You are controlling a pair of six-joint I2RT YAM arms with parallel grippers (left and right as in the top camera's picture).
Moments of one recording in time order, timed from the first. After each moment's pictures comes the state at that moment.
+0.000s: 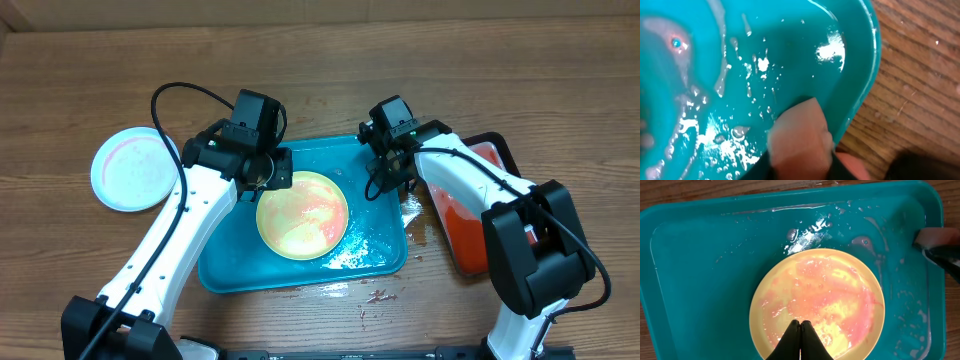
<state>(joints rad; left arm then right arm) -0.33 1.54 1.26 -0.91 0.03 -0.34 0.44 1.94 1.29 -0.67 0.00 -0.15</state>
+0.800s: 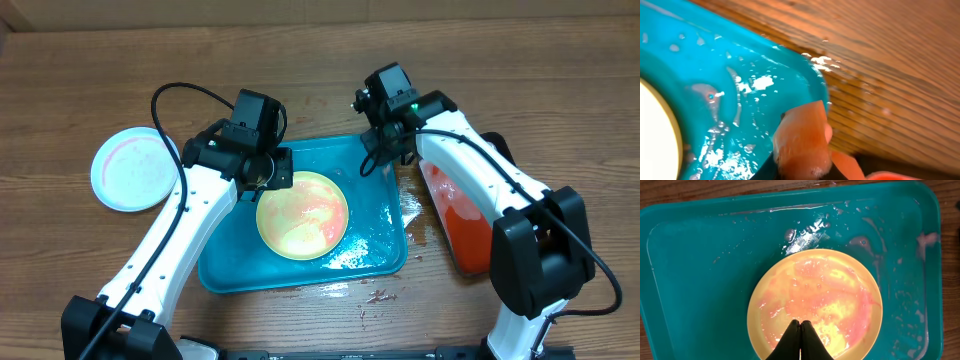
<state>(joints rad) -0.33 1.54 1.26 -0.91 0.03 -0.34 0.44 1.94 1.54 -0.85 0.06 -0.09</state>
